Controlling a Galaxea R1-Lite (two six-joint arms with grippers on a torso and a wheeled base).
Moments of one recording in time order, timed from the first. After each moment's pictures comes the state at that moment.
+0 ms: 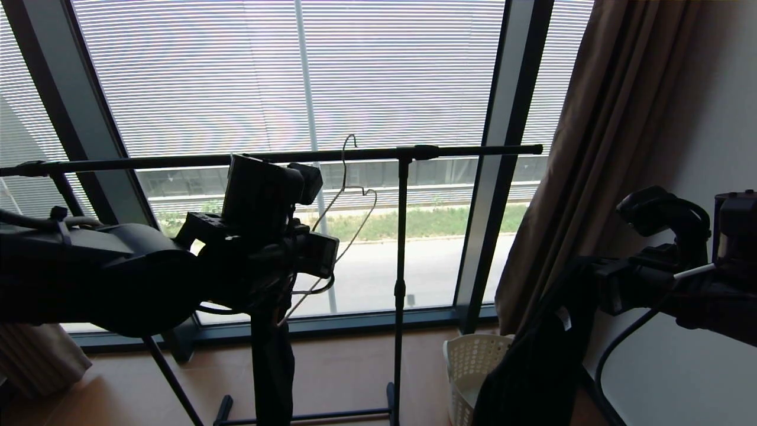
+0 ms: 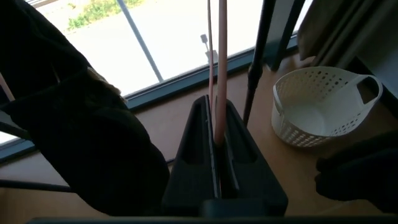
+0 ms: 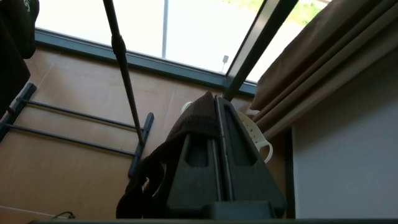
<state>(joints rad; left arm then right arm) -0.59 1.79 -1.06 -0.23 0.31 -0.01 0.25 1.47 -0.64 -0.37 -0.07 -0.10</state>
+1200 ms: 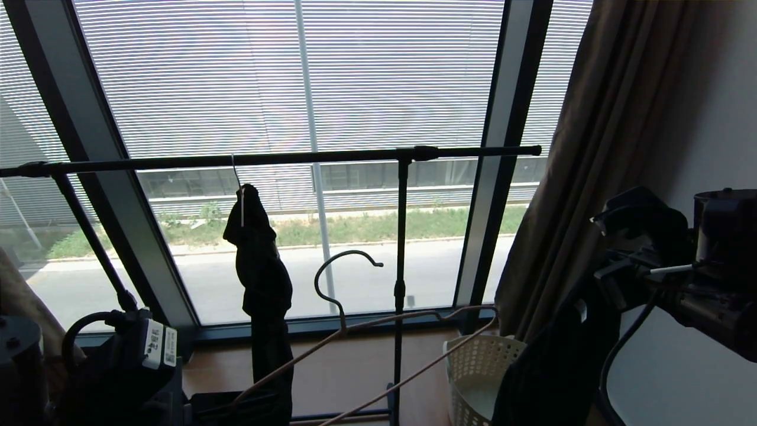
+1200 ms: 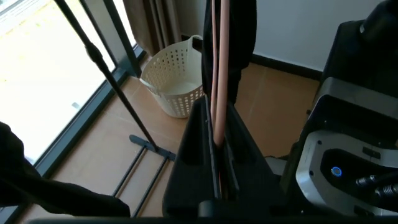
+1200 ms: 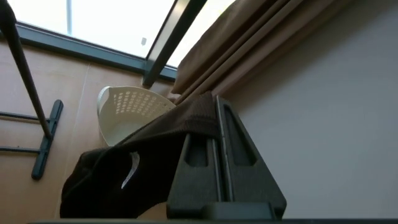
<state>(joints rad) -0.49 1.22 -0.23 -0.58 -0.53 0.24 0.35 1.48 -0.66 -0.37 -0.51 -0.30</state>
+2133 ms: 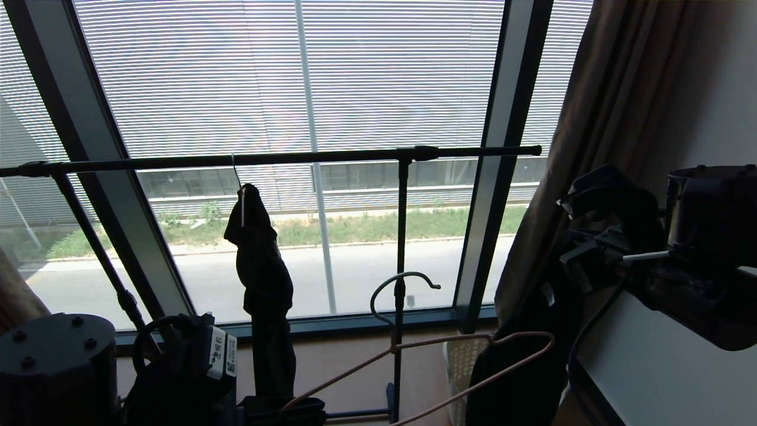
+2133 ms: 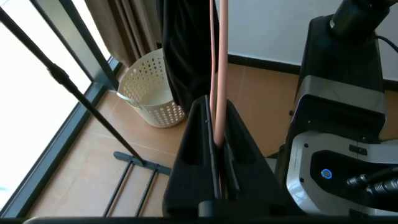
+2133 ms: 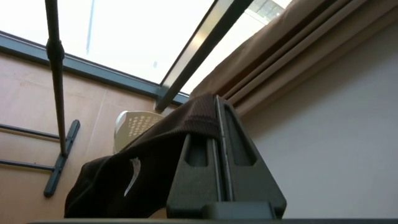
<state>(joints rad) -0.61 1.40 -0.23 -0.78 -0.55 0.23 0.49 1.52 -0.76 -0.37 -0.53 -0.29</state>
